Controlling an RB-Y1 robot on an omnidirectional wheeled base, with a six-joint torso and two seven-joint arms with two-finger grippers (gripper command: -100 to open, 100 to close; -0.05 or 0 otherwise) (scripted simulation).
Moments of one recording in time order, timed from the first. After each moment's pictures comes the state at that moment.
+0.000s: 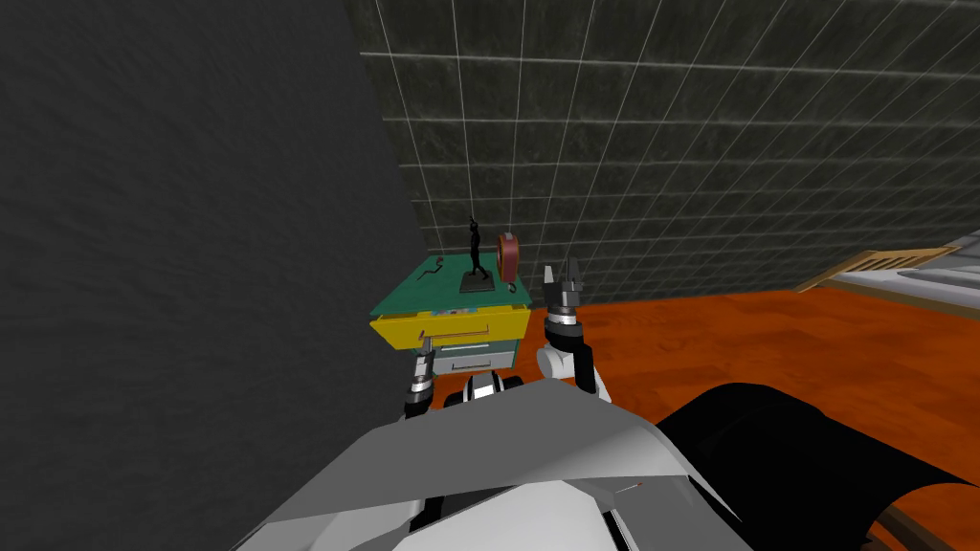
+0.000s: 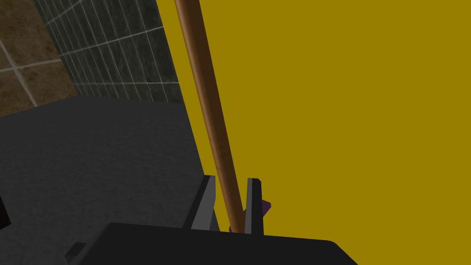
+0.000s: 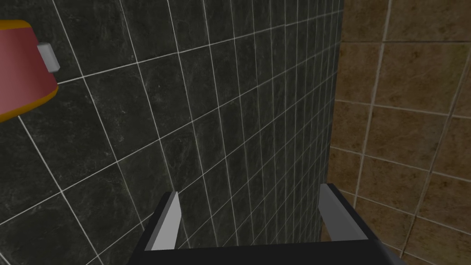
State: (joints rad) left arm 0.10 0.03 0.00 -0.89 -0.11 -1.37 -0.06; right arm 0.45 0.04 0.07 -2.35 -0.12 -0.54 0.09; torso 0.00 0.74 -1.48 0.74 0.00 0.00
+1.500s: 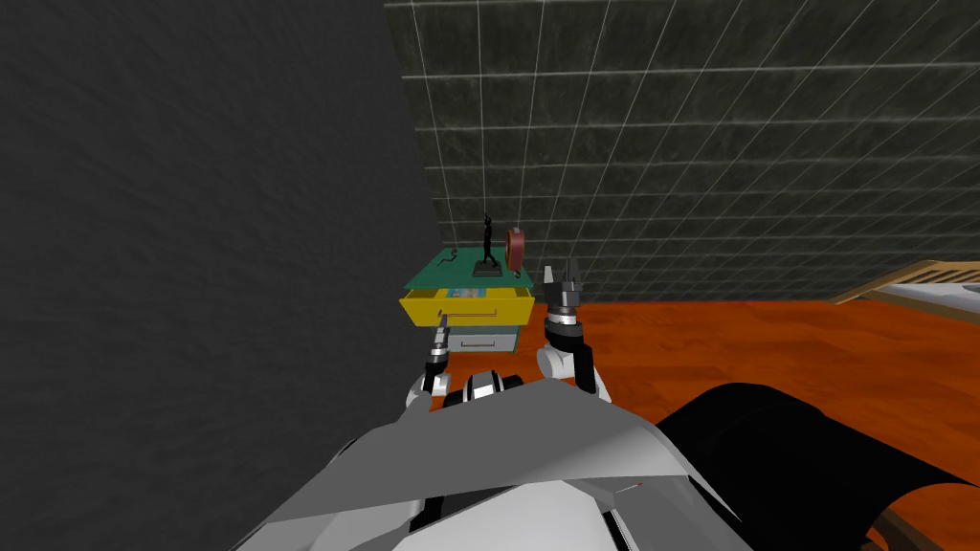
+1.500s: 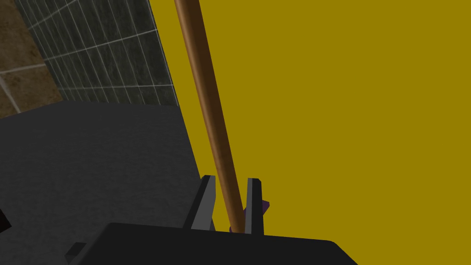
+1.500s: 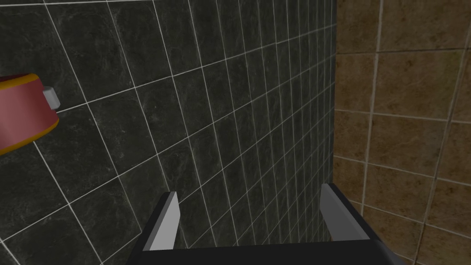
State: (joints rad) left arm -0.28 0.00 -0.04 -0.54 -0.06 -1.31 -0.13; right arm 0.45 0.04 0.07 -2.35 -0.12 -0.54 0.09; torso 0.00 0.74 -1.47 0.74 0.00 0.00
